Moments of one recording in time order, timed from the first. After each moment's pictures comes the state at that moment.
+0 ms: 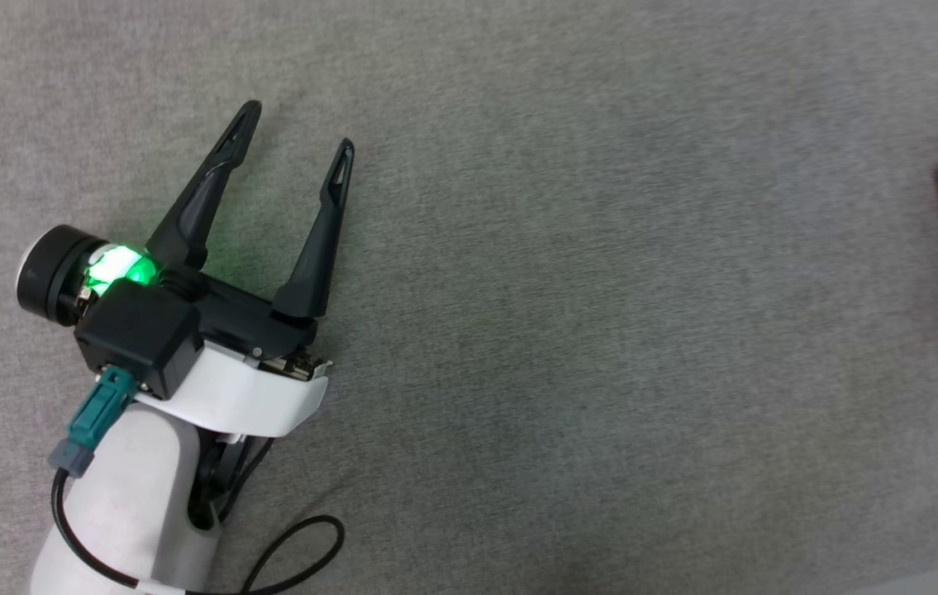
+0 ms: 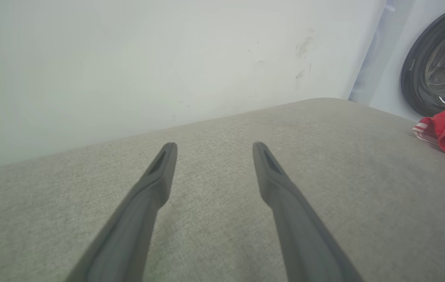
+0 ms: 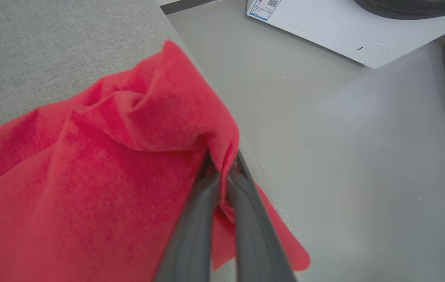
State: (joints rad) left arm -0.40 0.30 -0.24 -0.16 -0.19 -0.11 -0.22; right arm -0.63 -0.46 -0.57 0.33 0.17 0.13 0.65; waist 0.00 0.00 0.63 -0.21
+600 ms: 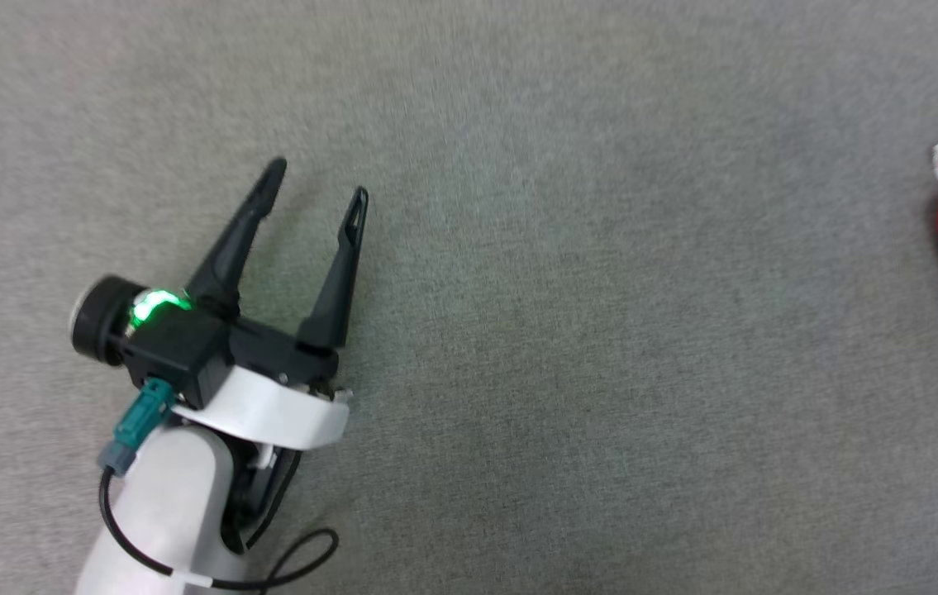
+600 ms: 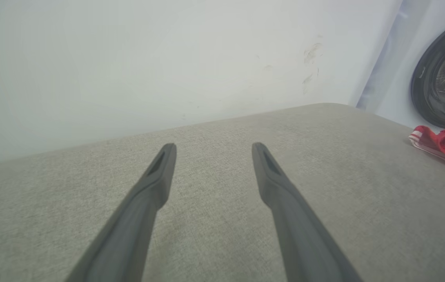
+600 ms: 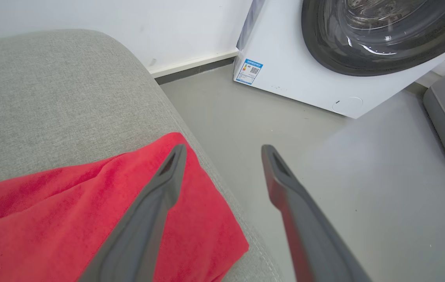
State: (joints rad) left arm -0.37 0.26 -0.26 -0.05 -0.22 -0.10 -0.26; right arm -0.63 -0.48 -0.62 0.50 0.08 0.13 0.31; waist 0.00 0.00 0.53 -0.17
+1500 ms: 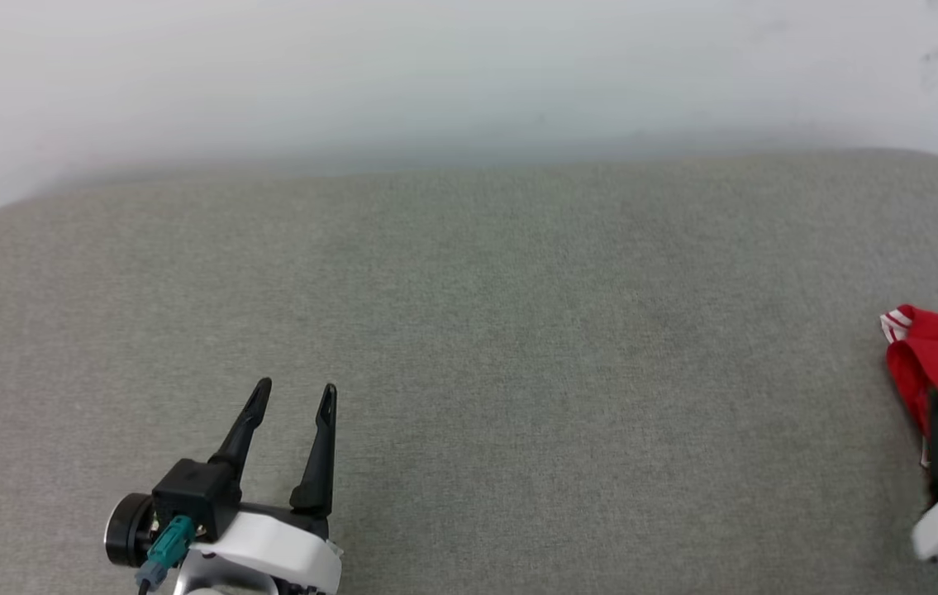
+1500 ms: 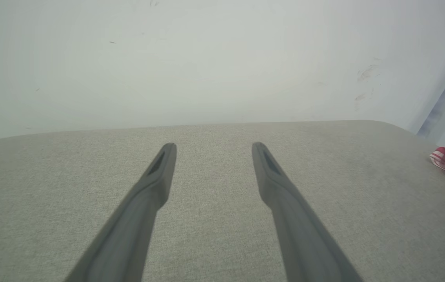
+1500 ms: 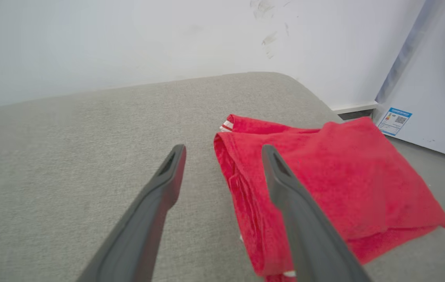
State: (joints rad) left arm -0.05 0.17 -0.19 0.09 -0.27 -0.03 -0.26; right arm -0.15 -0.28 -0.24 0.43 0.25 0.13 -0.13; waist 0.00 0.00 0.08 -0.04
